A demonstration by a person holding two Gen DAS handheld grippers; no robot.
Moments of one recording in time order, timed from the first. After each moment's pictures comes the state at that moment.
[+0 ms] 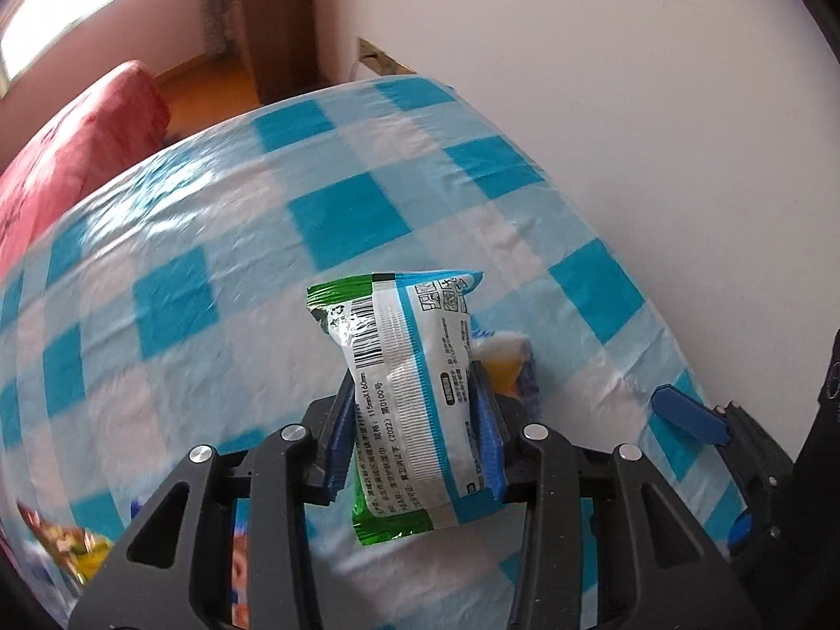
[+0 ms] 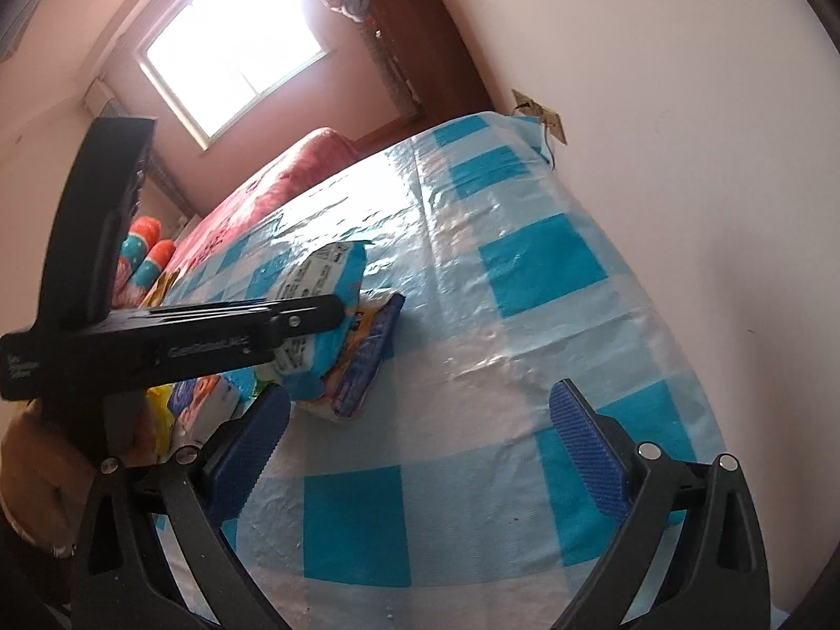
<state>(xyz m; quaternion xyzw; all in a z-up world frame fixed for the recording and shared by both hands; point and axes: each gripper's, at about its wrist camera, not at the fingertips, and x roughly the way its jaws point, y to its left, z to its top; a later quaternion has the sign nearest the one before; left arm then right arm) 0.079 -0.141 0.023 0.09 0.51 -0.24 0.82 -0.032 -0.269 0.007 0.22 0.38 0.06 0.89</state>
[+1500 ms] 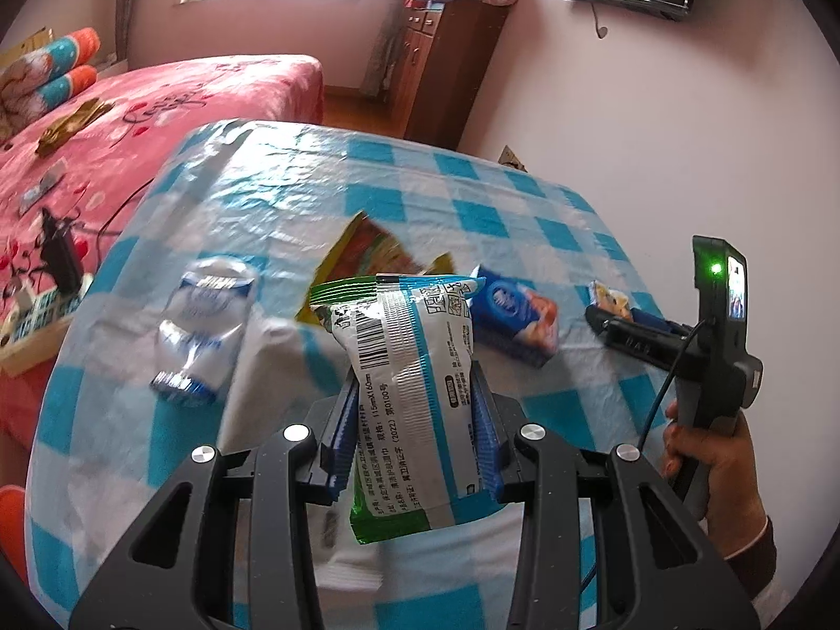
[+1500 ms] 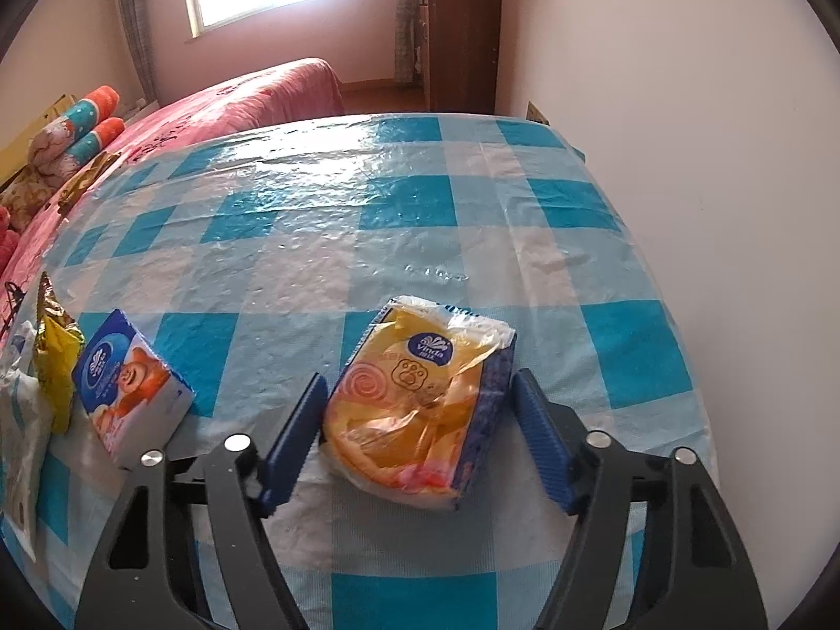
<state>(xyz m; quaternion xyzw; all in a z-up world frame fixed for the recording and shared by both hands) -0.049 0.084 0.050 -0.09 0.42 -0.11 0.90 0.029 -0.179 0.004 0.02 0.43 0.00 0.90</state>
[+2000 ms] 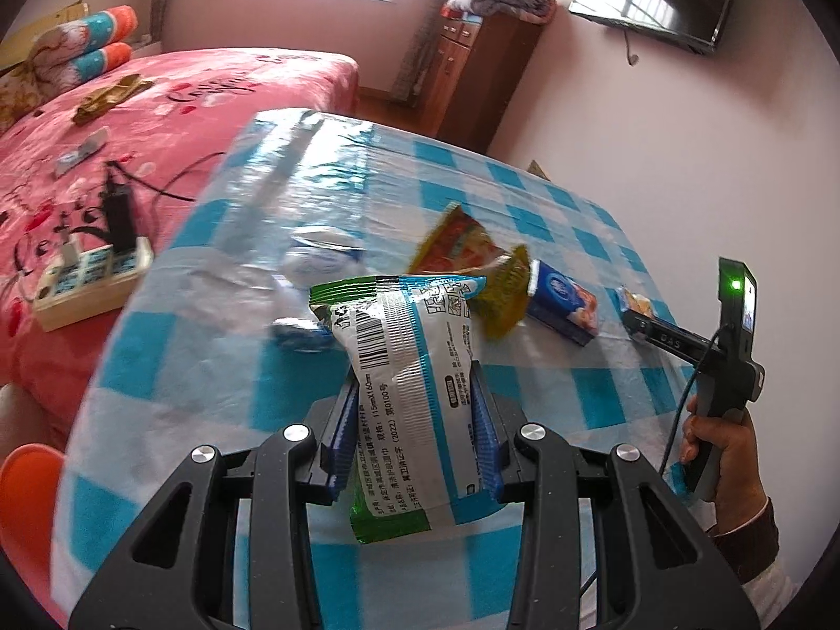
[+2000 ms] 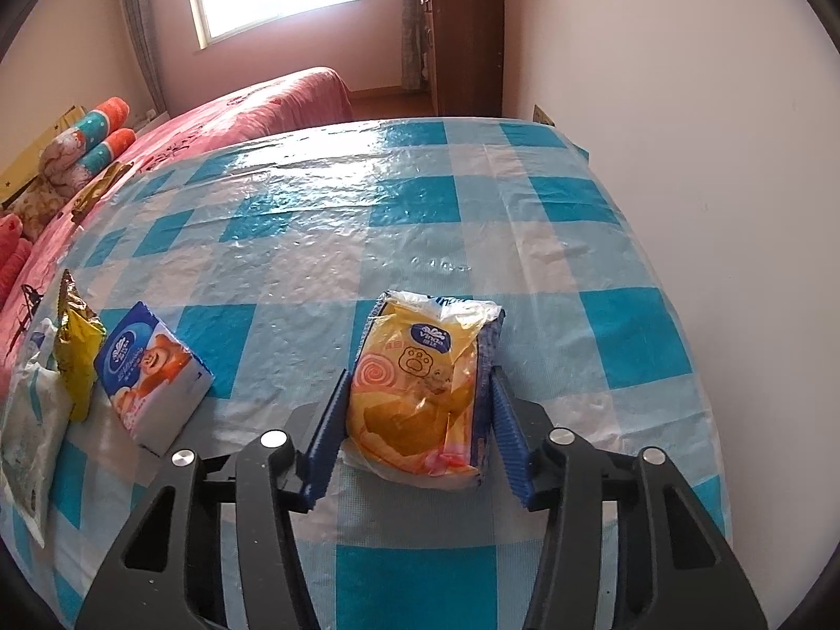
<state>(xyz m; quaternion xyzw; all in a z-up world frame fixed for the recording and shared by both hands) -0.087 0.150 0.056 -0.11 0.41 -0.08 0.90 0.014 -0.183 0.006 0.04 0.42 0.01 0.91</state>
